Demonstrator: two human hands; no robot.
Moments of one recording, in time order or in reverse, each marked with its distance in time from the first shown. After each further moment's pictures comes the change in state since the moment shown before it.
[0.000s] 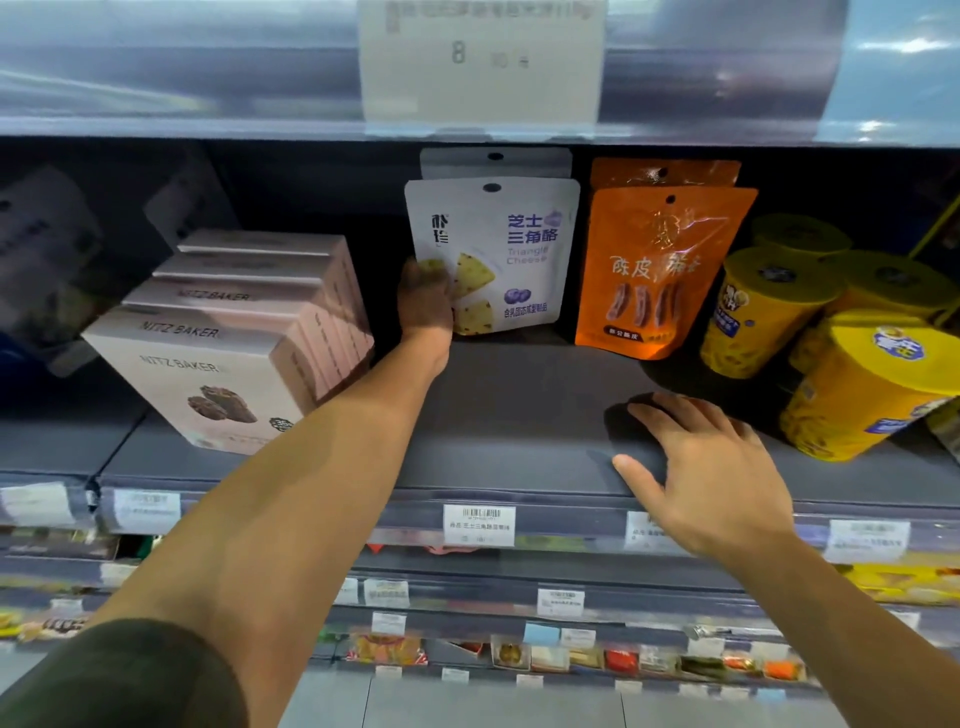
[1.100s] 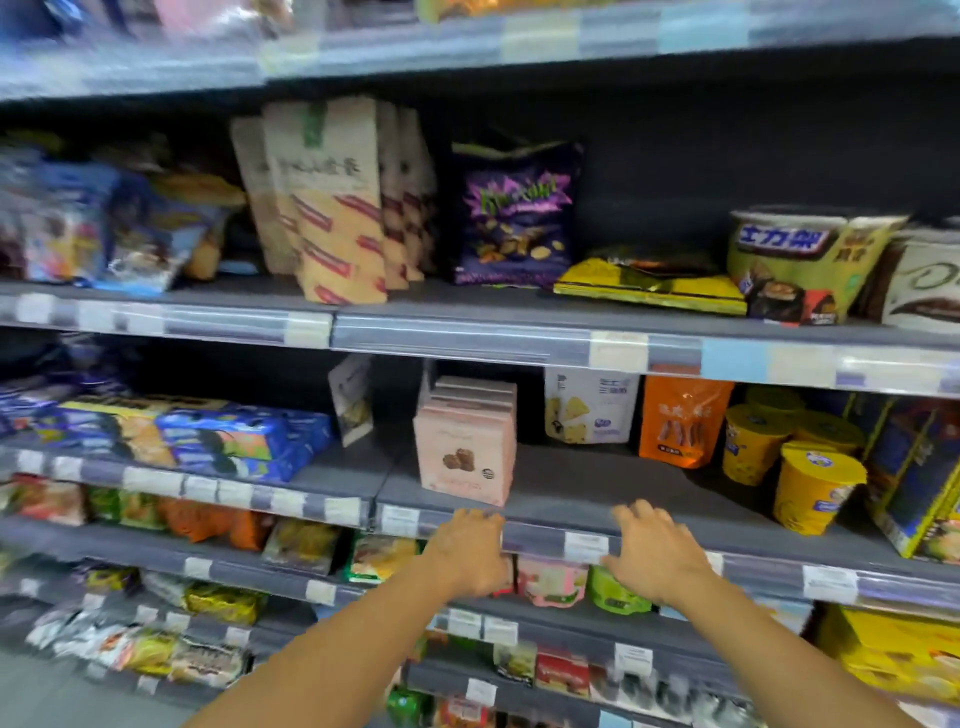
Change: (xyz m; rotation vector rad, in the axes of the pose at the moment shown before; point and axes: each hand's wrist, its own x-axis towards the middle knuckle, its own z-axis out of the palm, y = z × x) left_hand -0.233 0.078 -0.243 1.476 -0.604 0.257; right_hand -0.093 -0.139 -0.107 0.036 -0.281 -0.058
